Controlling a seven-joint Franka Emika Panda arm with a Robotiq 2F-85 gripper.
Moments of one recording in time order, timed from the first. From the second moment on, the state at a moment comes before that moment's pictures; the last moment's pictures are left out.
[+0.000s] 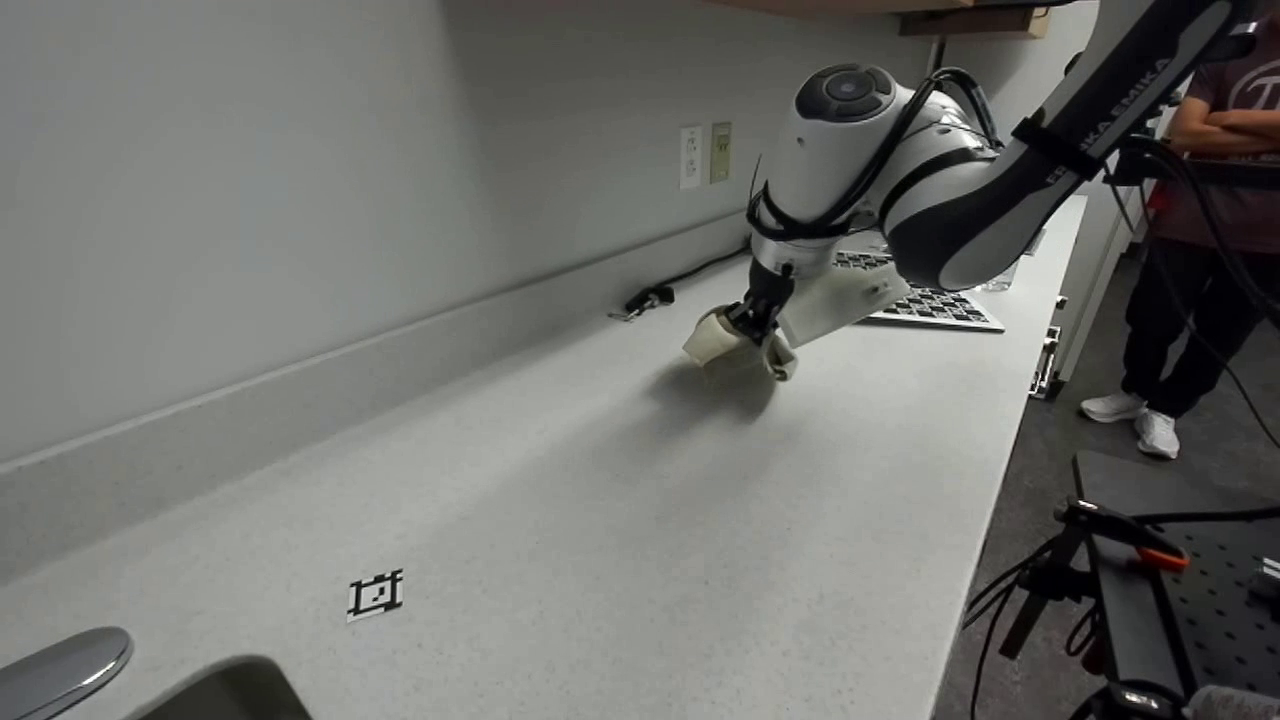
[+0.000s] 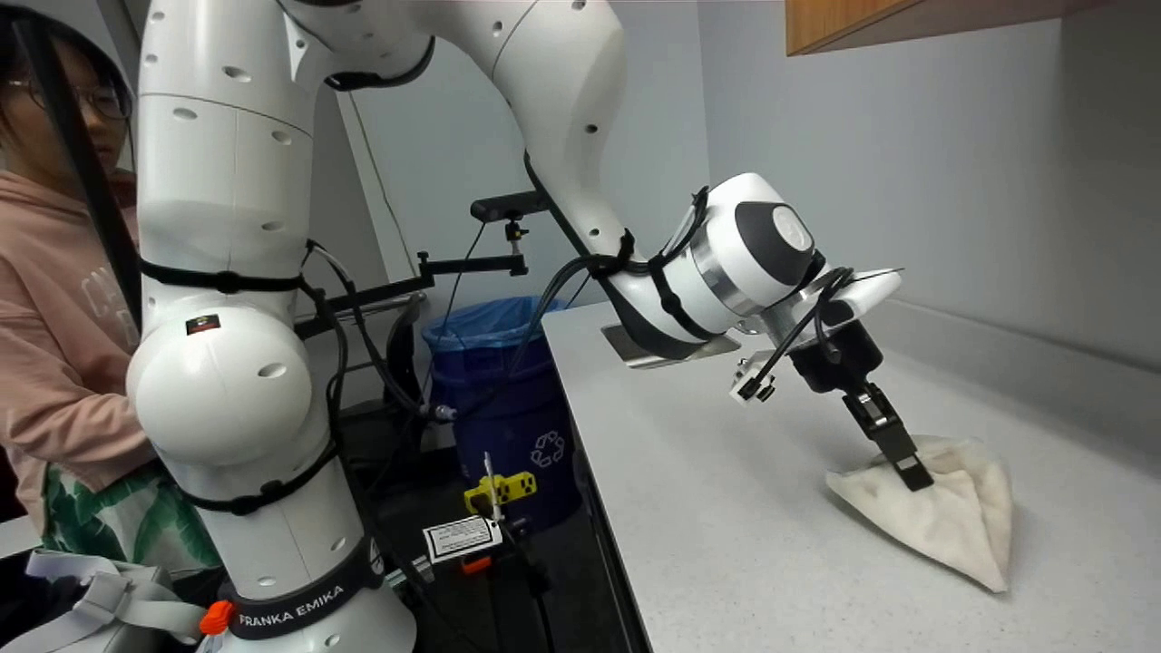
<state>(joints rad) 0.37 0.34 -0.54 -2.25 -0.90 2.79 1.27</state>
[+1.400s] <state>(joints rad) 0.06 0.52 -0.24 -1.99 -1.18 2.50 1.71</state>
